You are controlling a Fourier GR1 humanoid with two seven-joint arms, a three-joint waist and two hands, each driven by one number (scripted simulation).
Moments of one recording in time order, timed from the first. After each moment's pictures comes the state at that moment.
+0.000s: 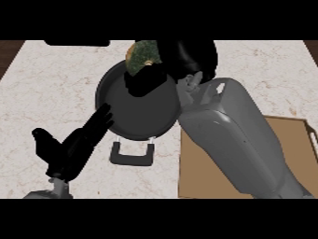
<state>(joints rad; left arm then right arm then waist) -0.02 0.10 -0.15 -1.65 0.22 -0.11 0.31 -1.02 0.00 0.25 -1.43 0.74 0.14 0.80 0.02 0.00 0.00</state>
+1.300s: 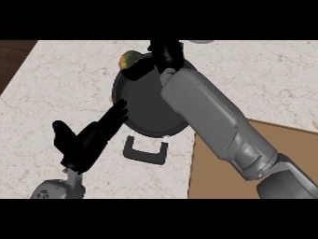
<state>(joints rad) -0.10 0.07 -0.19 -1.60 0.21 -0.16 0.31 -1.22 0.00 0.41 -0.64 0.13 -0.47 0.38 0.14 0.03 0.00</state>
